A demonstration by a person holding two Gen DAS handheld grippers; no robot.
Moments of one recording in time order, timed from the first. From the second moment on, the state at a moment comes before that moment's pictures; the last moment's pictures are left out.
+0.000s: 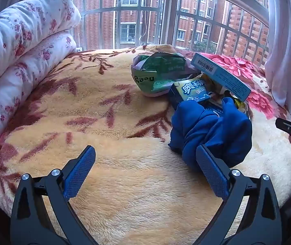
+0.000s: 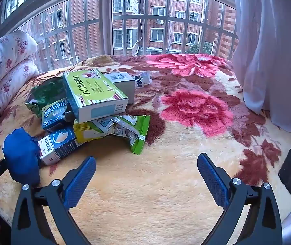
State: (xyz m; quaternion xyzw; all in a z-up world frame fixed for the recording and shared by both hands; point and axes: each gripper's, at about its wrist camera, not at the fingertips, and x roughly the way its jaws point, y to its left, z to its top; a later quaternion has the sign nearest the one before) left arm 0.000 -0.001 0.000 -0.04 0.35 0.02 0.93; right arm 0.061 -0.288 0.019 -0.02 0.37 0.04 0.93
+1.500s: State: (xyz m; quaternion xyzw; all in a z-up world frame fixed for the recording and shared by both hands) left arm -0.053 -0.016 0.025 -0.01 0.38 0.04 0.93; right arm -0.017 -0.231 0.054 -0.03 0.33 0.10 0.94
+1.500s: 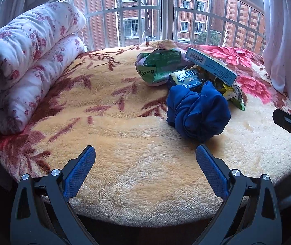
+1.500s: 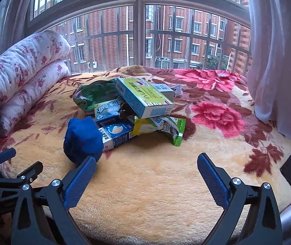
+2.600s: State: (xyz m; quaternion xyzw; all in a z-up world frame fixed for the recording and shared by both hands) left arm -0.048 -0.016 0.024 -0.01 0.39 0.04 0.92; right arm -0.004 -0.239 0.057 -0.01 0.32 0.10 0.94
